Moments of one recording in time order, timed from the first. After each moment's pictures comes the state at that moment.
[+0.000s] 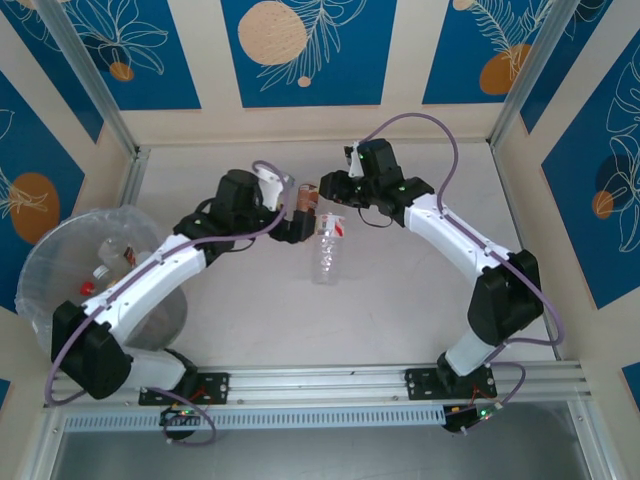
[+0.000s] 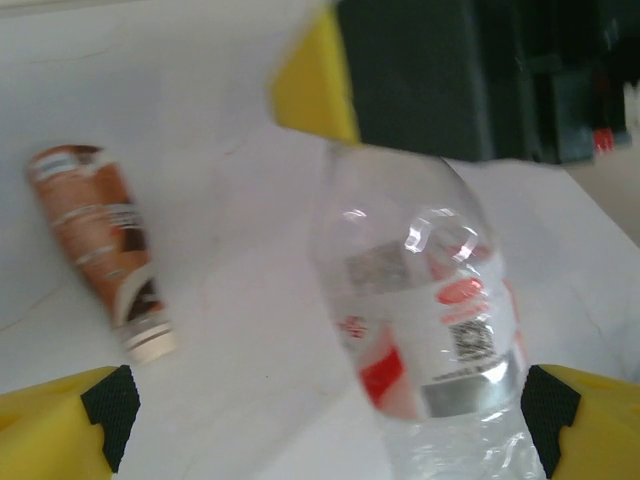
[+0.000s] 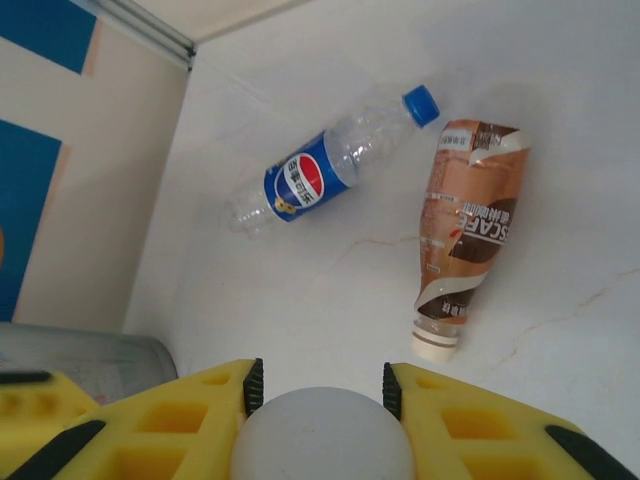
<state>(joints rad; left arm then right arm) -0.62 1.35 1.15 -0.37 0.31 -0.21 0.50 1.60 1.39 -0.41 -0.28 0.65</state>
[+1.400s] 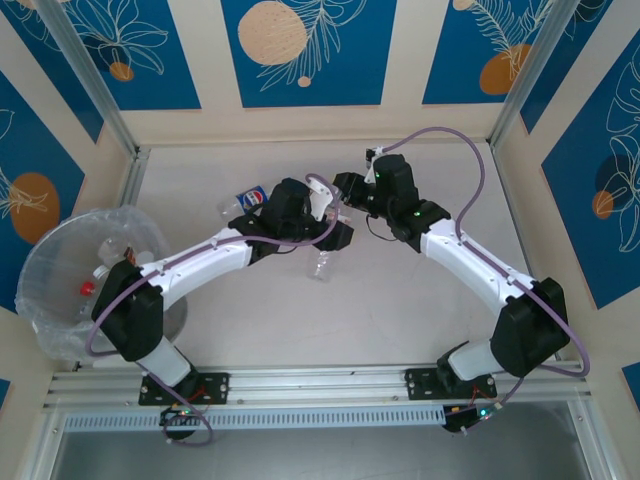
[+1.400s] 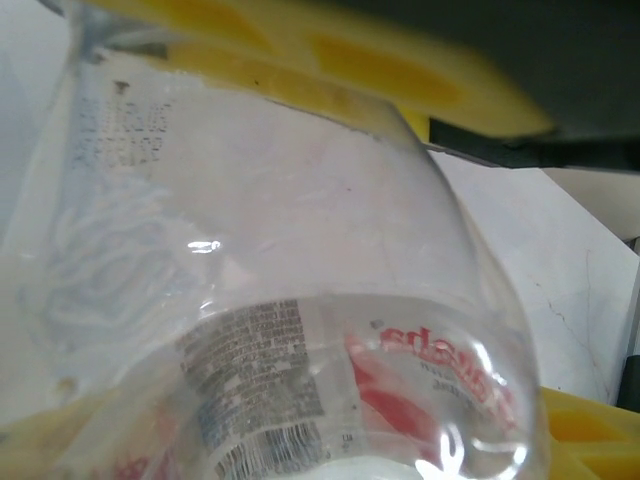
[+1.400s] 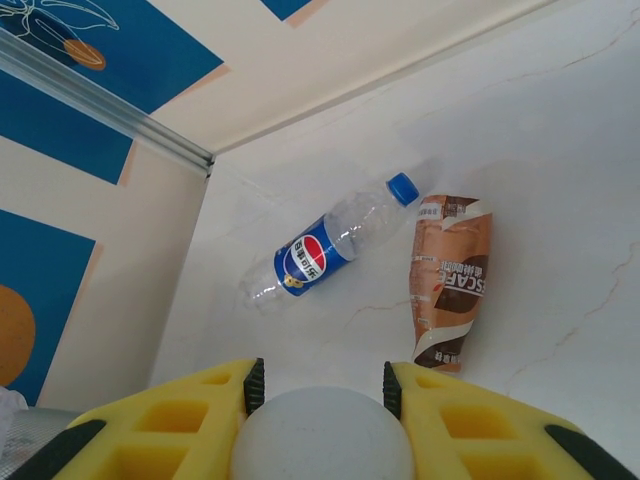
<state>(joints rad) -0.76 1.59 1.21 -0.17 0.31 -0.24 0.53 1.42 1.16 -0.19 -0.12 0.75</state>
